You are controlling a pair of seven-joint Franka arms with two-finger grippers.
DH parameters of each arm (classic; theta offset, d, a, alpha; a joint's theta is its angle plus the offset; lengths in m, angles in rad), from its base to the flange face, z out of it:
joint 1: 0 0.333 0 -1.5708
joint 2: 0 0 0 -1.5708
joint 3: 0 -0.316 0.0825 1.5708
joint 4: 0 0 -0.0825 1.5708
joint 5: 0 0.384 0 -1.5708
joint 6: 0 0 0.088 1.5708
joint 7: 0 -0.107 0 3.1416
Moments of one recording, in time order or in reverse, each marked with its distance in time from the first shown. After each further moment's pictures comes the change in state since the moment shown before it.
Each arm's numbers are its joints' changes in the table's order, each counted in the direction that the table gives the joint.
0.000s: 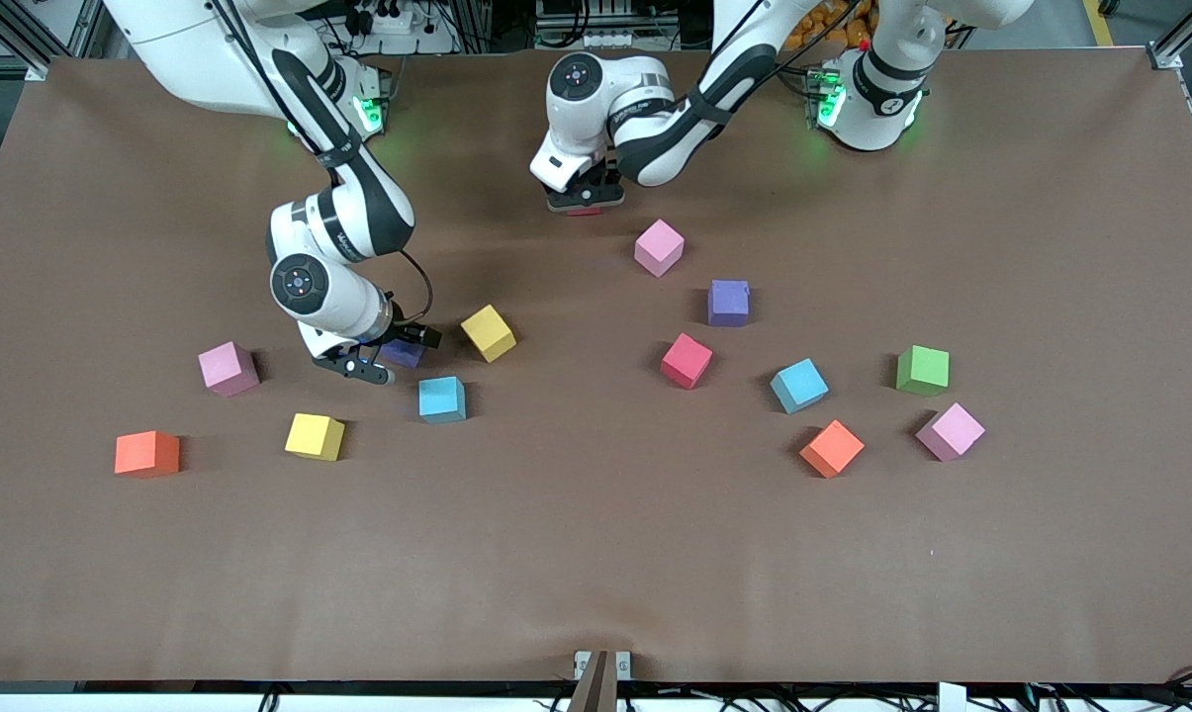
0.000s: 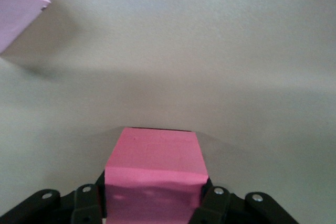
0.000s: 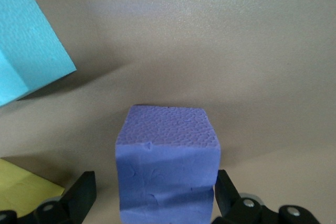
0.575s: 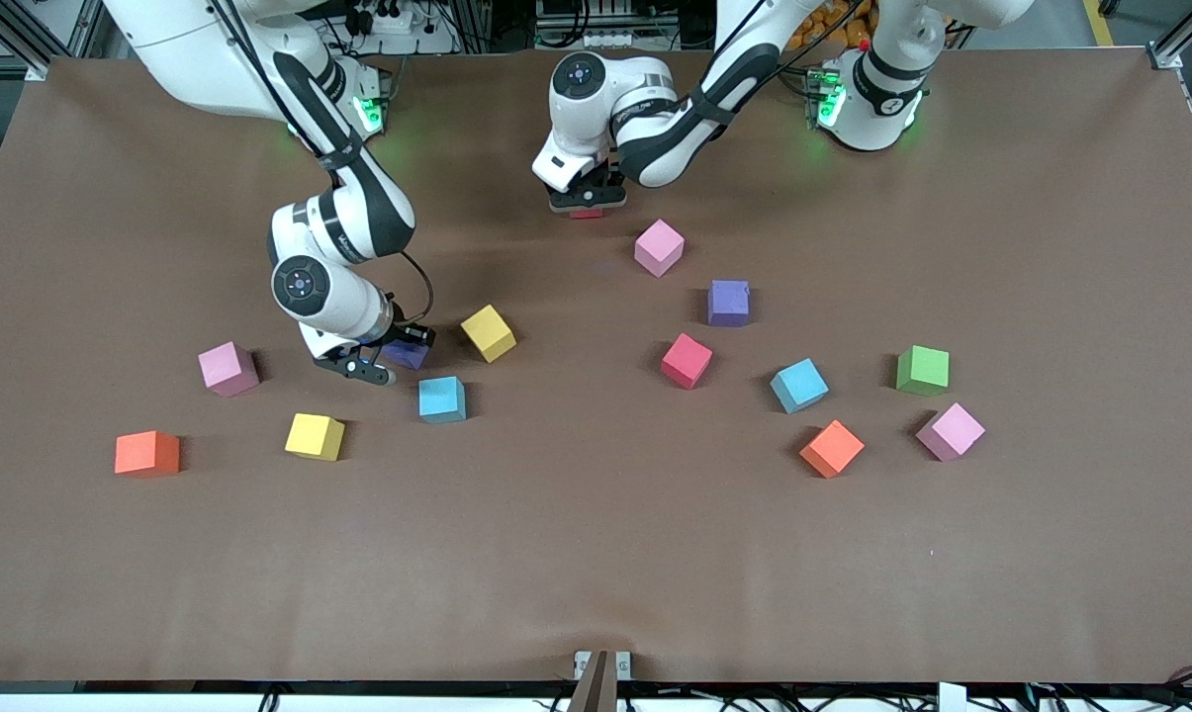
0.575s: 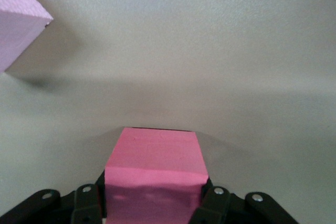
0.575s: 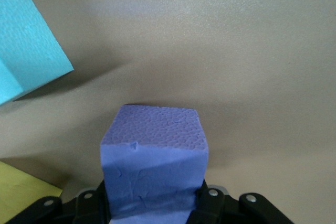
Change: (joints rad) left arm 0.006 -0.001 0.001 0.003 0.062 -0.003 -0.003; right arm 0.000 0.003 0.000 0.000 0.000 -0.001 0.000
